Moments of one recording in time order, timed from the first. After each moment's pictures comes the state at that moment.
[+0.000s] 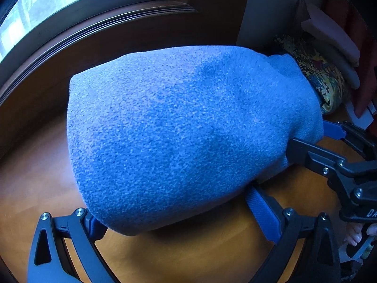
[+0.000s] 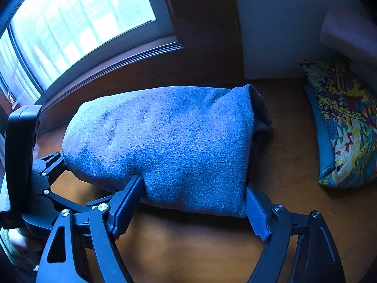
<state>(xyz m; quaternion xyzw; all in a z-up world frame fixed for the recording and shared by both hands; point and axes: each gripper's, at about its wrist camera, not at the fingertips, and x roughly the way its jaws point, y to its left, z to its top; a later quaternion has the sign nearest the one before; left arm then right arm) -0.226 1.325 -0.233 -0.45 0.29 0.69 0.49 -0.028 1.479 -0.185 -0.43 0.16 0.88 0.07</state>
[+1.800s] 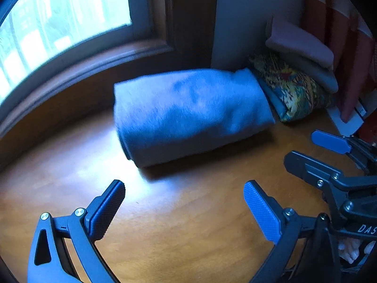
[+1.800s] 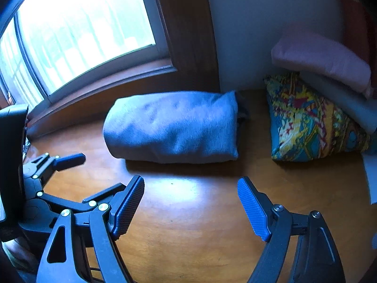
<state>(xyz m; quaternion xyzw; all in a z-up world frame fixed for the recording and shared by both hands) -0.131 1.328 -0.181 -0.39 0.27 0.74 0.48 0.061 1.465 -0.115 -0.40 0.14 0.90 0.11</state>
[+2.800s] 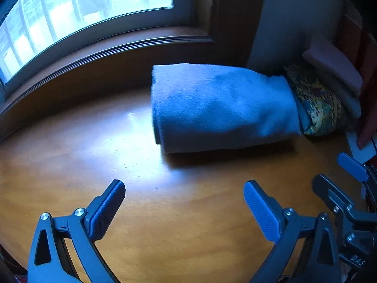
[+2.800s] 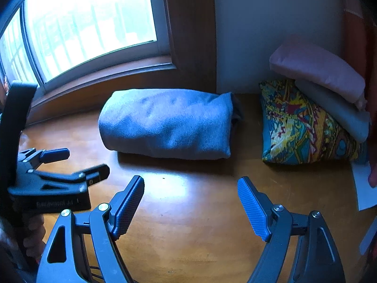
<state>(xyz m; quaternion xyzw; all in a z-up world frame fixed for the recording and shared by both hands) -0.155 1.313 -0.174 -0.45 0.23 0.76 0.41 0.058 1.455 -0.120 -0.42 0.11 0.89 0.13</state>
